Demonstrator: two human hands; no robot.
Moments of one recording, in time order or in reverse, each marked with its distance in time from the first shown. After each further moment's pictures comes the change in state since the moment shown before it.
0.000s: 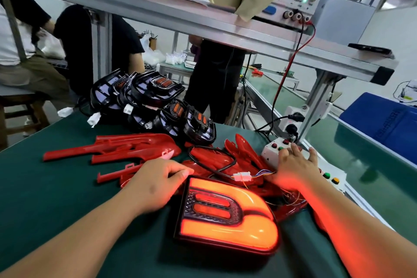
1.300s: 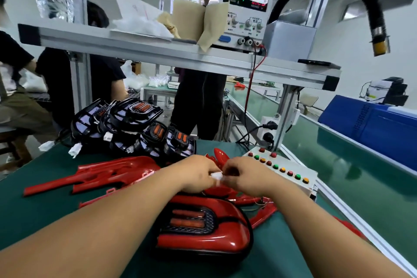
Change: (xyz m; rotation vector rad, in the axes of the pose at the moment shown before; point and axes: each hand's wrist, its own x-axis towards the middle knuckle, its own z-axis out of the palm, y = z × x) left_hand 0.067 0.107 0.028 0.459 -0.408 0.230; right_hand -0.062 -0.023 -0.061 0.672 0.065 -0.512
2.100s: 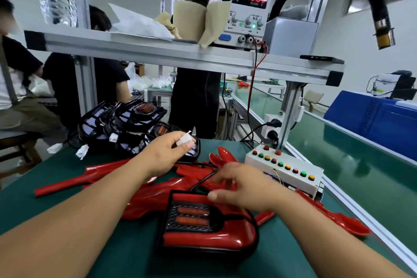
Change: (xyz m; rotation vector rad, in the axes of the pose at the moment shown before) left_hand -0.027 -0.062 -0.015 -0.660 0.425 -0.046; right_hand -0.019 -0.017 0.012 0.018 -0.006 -0.143
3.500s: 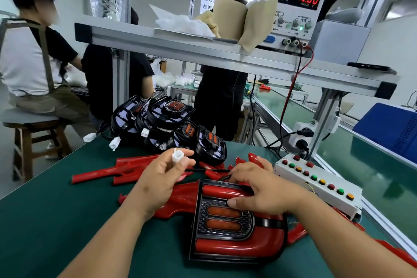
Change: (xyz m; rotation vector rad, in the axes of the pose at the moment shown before) left_hand -0.071 -0.040 -0.013 -0.383 0.250 -0.024; right_hand 0.035 -0.019 0.002 -0.133 -0.139 -0.092
